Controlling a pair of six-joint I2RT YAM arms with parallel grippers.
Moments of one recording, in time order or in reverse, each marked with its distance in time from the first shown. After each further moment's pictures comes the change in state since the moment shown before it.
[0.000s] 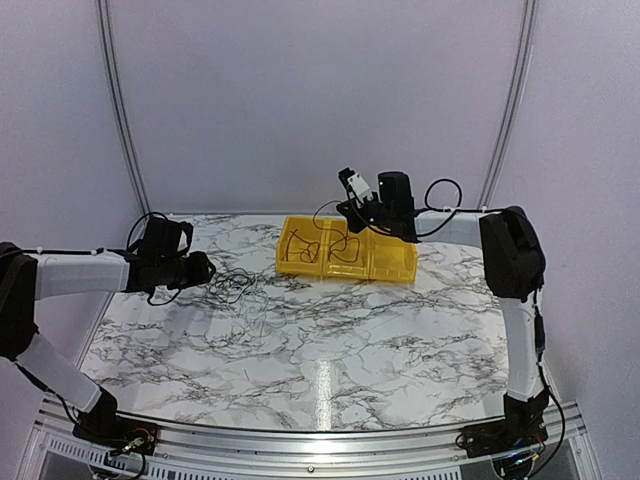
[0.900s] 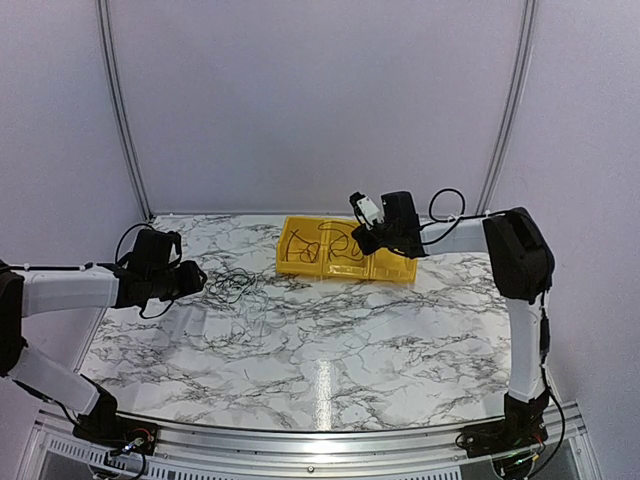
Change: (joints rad) left arm 0.000 -0.123 -0.130 0.030 -0.050 -0.069; right arm -0.002 -0.045 -0.203 -0.060 0.151 0.052
